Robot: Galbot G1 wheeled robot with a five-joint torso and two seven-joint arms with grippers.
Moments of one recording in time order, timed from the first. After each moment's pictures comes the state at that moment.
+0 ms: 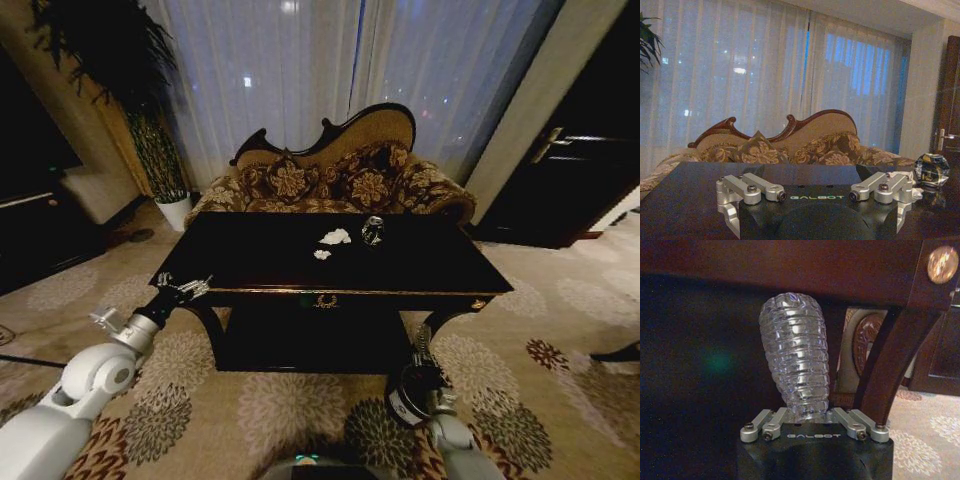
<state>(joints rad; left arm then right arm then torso) 1.47 -0.70 -0.74 -2.06 -0.98 -0.03 0.11 -1.23 1.24 0.55 1.05 0.28 0.55 0.00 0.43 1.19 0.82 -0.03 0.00</state>
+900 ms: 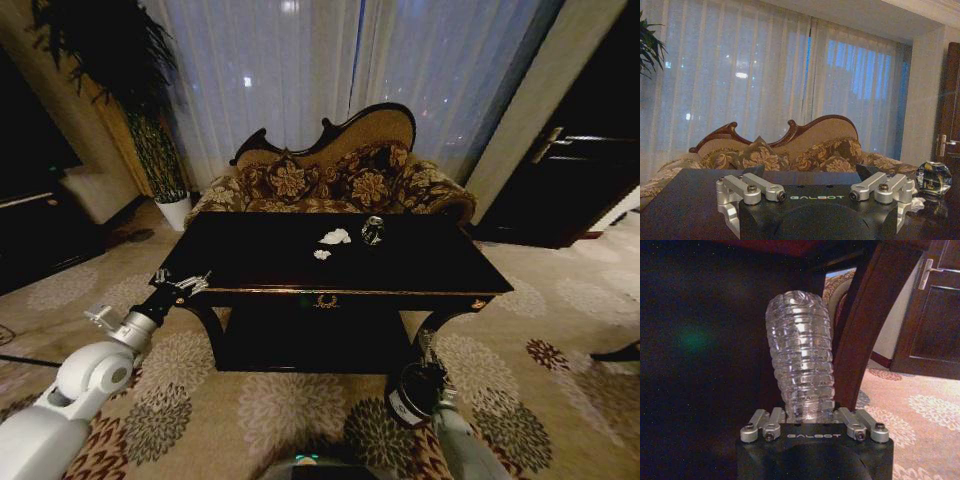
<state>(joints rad) 1.47 -0.71 -0.76 -2.08 -0.99 -0.03 0.11 -1.02 1.23 0.57 0.63 0.29 0.67 -0.07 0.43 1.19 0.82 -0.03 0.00</state>
